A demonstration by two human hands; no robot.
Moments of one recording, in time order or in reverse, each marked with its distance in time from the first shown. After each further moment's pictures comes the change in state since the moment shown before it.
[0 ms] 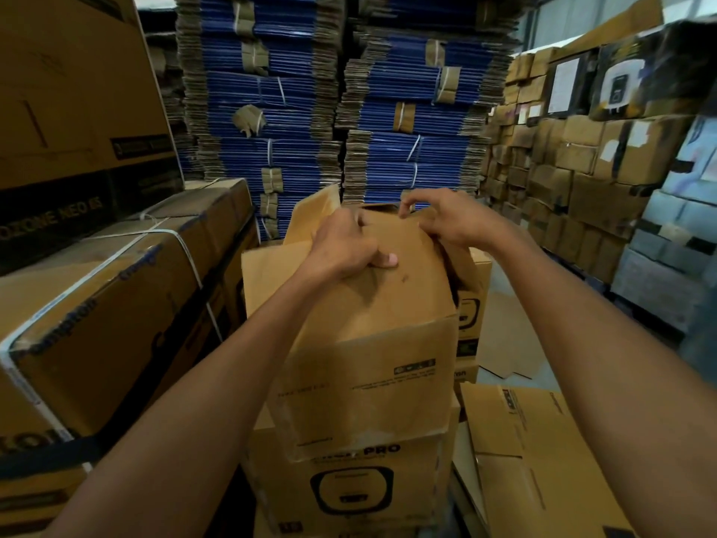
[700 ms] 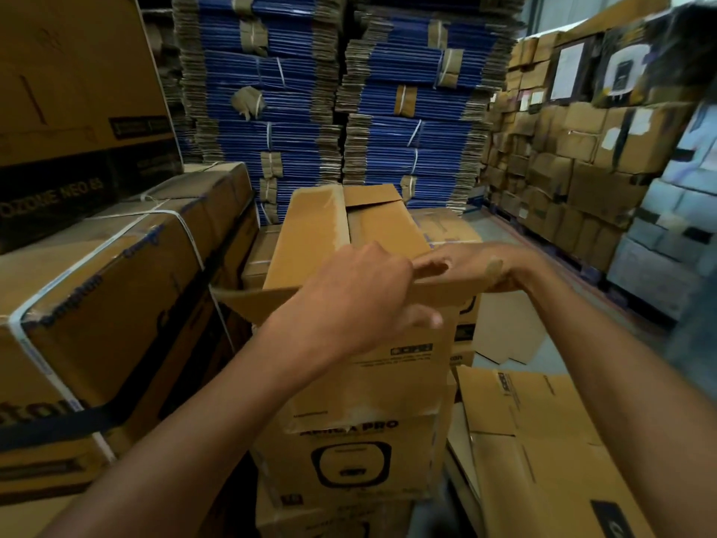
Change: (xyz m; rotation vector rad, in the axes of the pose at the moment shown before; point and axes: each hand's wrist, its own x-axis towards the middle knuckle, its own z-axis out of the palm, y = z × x) left_hand -0.121 0.031 -0.026 0.653 -0.315 0.439; right_hand -0.063 0.025 0.028 0.342 -0.675 -0.063
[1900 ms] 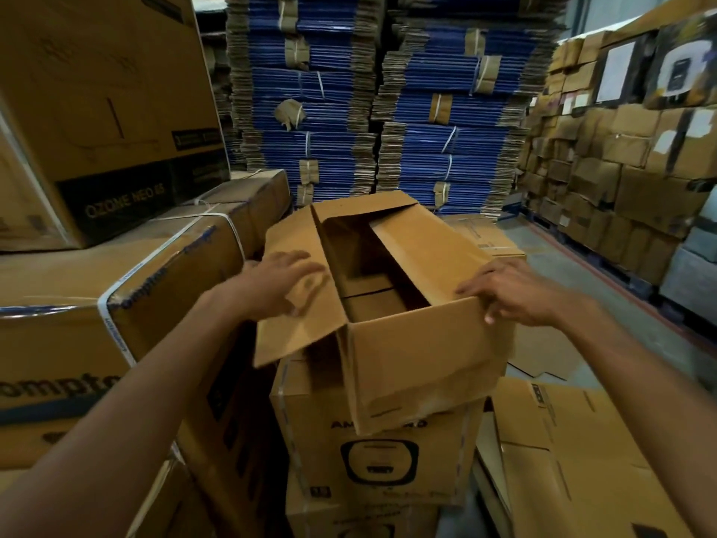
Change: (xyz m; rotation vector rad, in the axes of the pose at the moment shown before) left_hand -0.025 -0.172 0.048 0.116 -0.228 -0.292; right_hand -0.006 0.039 0.029 -0.820 0.298 0.150
